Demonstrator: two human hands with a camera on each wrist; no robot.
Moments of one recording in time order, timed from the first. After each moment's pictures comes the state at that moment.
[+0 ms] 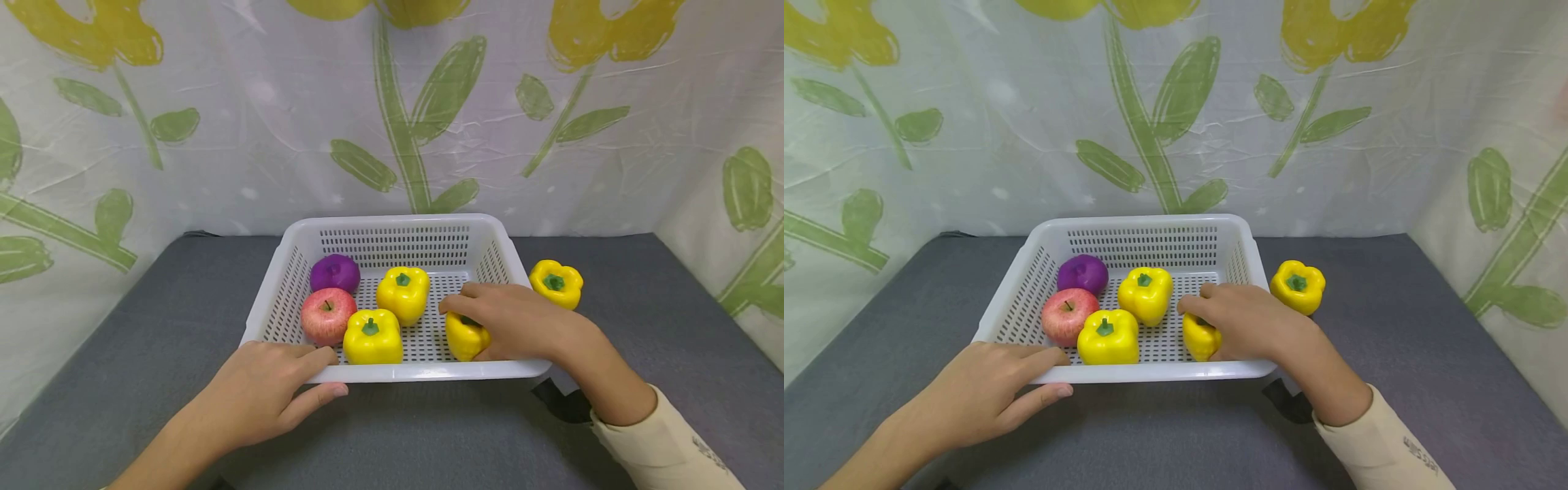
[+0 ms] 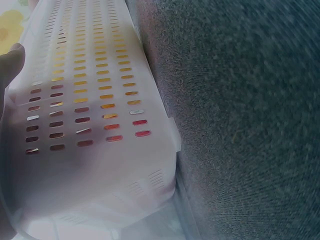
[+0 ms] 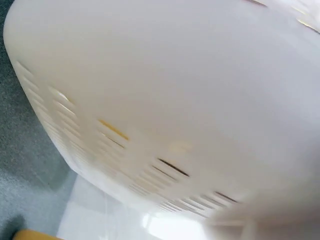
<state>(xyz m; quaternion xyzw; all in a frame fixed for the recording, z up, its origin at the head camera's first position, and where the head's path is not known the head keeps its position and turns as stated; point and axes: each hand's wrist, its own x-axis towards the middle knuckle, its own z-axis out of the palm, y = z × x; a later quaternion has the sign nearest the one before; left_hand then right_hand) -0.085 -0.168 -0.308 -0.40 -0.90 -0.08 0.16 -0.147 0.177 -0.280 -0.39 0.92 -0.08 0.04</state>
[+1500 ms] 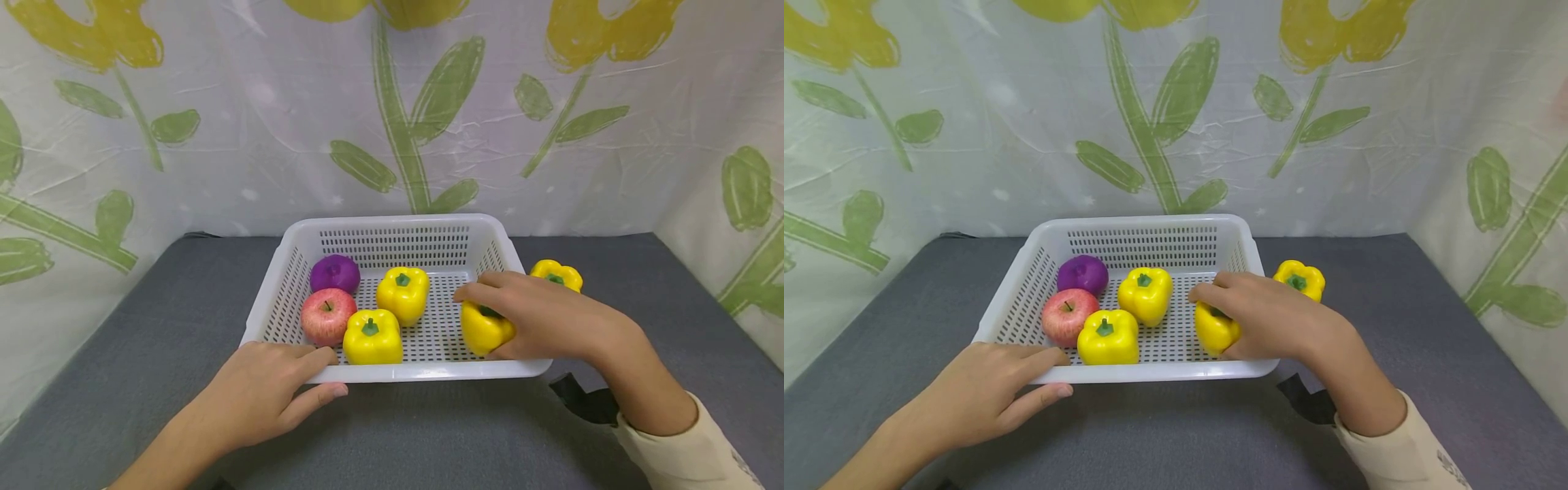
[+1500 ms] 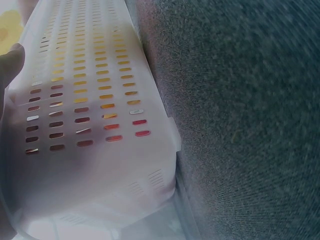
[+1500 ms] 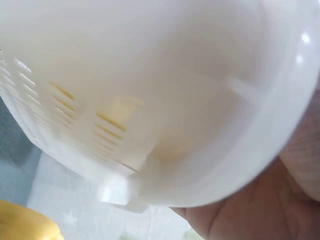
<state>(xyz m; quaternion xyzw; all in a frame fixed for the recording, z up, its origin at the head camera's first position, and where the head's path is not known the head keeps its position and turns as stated) -0.084 -0.167 -0.308 -0.40 -0.90 -0.08 0.15 -0.132 0.196 -0.254 -0.39 0.91 -0.12 0.02</state>
